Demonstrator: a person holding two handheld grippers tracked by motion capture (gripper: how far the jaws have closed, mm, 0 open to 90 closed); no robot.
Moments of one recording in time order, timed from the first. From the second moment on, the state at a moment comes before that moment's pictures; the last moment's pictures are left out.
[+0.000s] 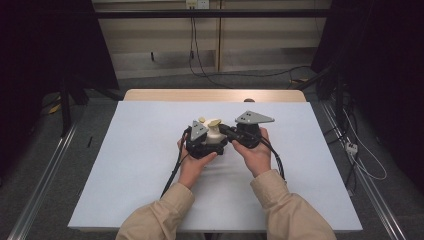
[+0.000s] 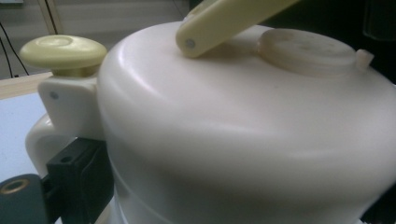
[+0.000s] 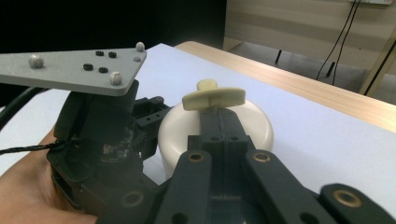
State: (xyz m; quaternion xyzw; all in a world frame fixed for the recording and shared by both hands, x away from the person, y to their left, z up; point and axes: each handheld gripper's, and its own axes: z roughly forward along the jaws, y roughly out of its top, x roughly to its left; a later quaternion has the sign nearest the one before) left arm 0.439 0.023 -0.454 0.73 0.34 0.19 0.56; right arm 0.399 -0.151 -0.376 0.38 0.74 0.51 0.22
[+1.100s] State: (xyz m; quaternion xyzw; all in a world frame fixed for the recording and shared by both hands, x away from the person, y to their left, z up) left arm 0.440 0.024 -0.454 0.73 0.34 0.19 0.56; right arm 0.407 -0.144 -0.370 0.38 0.73 0.52 0.23
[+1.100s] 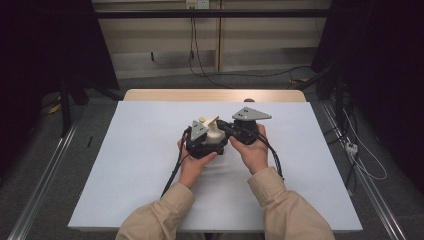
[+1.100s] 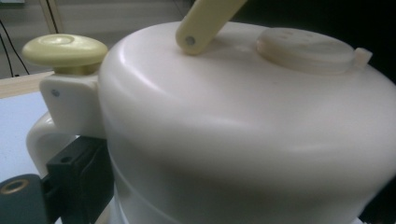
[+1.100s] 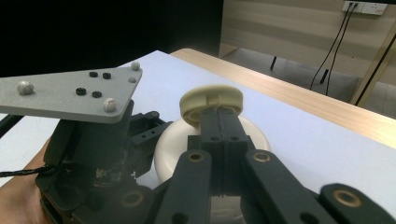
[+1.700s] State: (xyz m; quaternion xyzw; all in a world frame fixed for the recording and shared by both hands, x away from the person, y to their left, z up) left arm 0.439 0.023 -0.453 0.73 0.34 0.19 0.55; right arm 0.414 -0.141 -0.367 0.38 0.73 0.52 0.22
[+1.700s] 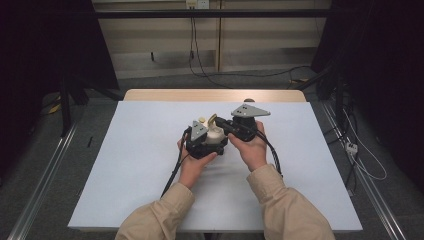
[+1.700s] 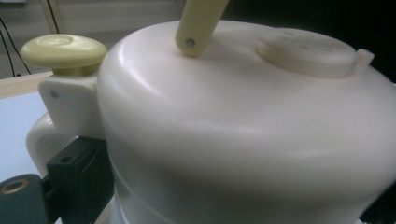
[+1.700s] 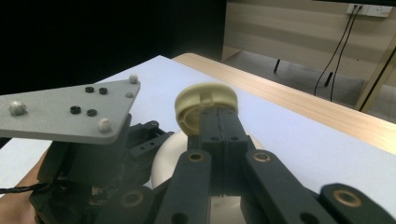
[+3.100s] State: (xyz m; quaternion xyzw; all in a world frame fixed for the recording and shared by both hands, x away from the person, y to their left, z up) left arm 0.442 0.024 -0.453 0.74 0.34 0.18 0.55; right arm 0.430 -0.130 -0.365 0.36 0.74 0.52 0.24
